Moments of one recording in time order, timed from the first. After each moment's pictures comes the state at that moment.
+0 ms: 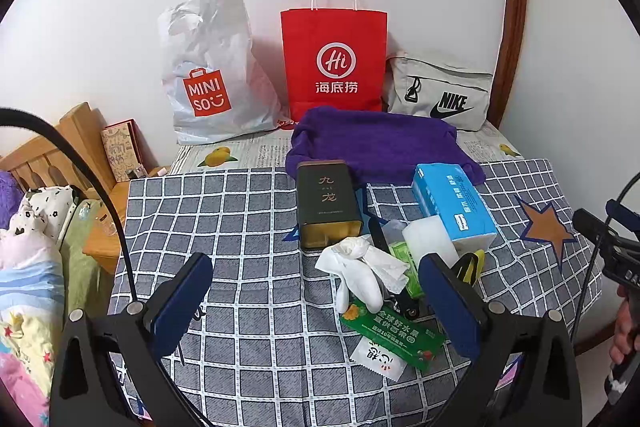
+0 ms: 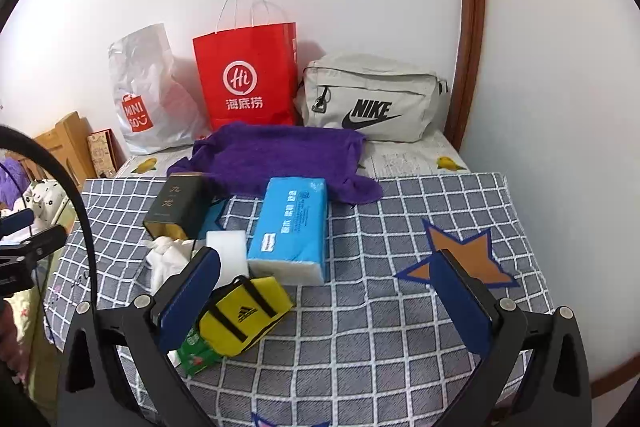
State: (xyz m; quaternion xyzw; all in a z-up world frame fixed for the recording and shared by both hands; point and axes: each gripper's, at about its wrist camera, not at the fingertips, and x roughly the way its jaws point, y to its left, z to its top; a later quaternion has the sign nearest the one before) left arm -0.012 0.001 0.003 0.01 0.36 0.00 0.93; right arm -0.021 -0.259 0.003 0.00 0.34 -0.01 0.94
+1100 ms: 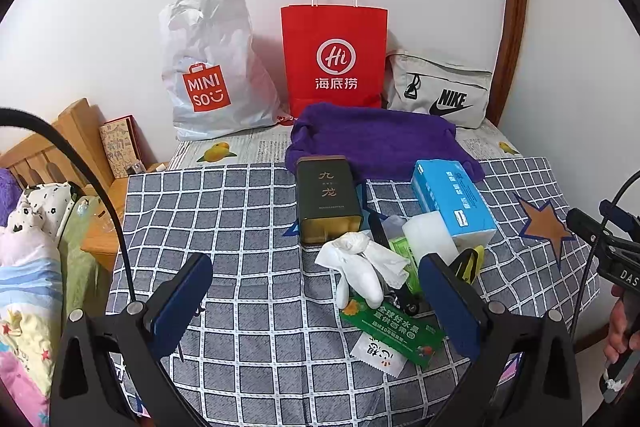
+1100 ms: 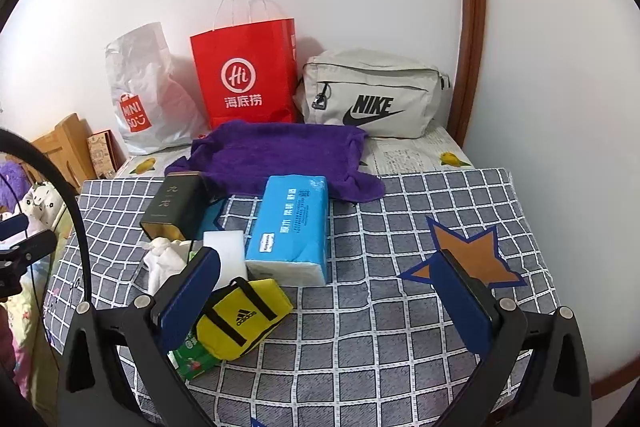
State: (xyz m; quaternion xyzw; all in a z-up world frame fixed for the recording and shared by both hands) left arm -0.012 0.003 0.004 0.01 0.37 0.00 0.93; right arm -0.016 -0.260 -0.002 0.01 0.34 0.00 0.94
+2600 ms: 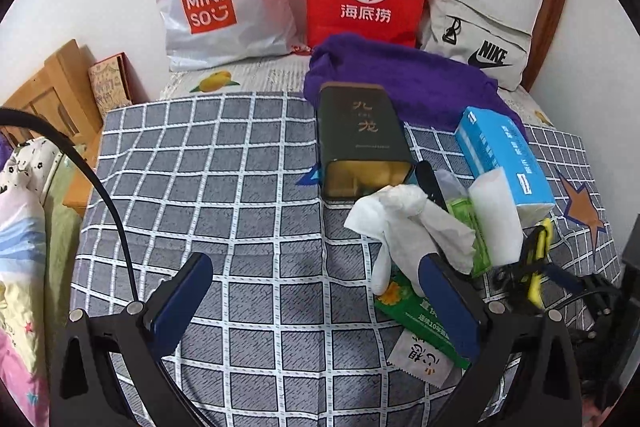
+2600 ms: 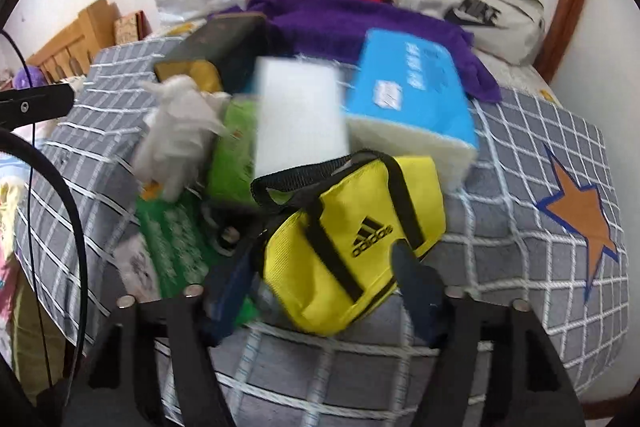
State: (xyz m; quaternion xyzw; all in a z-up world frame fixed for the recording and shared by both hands) left arm 0.045 0.033 -0.082 -0.02 0.46 0.01 0.89; right arm 0.021 -0.180 -0.138 -0.06 0.48 0.07 0.87
